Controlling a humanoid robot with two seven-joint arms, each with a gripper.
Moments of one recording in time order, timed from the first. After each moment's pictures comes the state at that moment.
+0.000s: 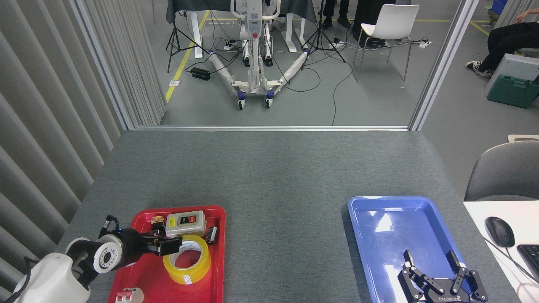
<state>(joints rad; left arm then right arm) -0.37 0.62 -0.50 -1.49 -0.62 0.08 -0.80 0.25 -0.23 -0.05 -1.68 1.25 -0.01 -0.11</state>
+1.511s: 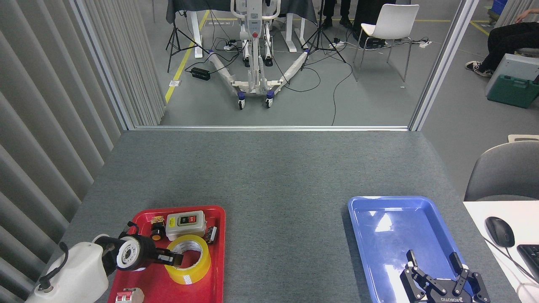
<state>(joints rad) -0.55 0.56 -0.75 -1.18 -0.61 0.01 -0.84 0.25 -0.23 -0.06 -1.68 1.23 0.01 -0.10</state>
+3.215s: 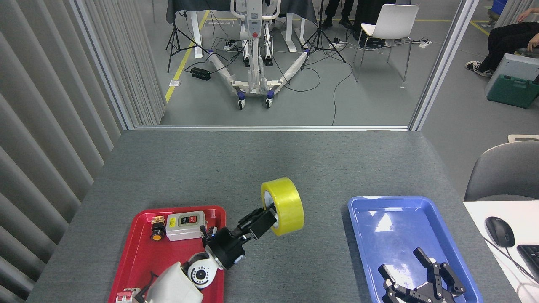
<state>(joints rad) -0.48 0.04 -0.51 -0.89 -0.36 -0.78 -0.09 0.26 -0.22 -0.14 -1.69 1.26 -0.56 -0.19</state>
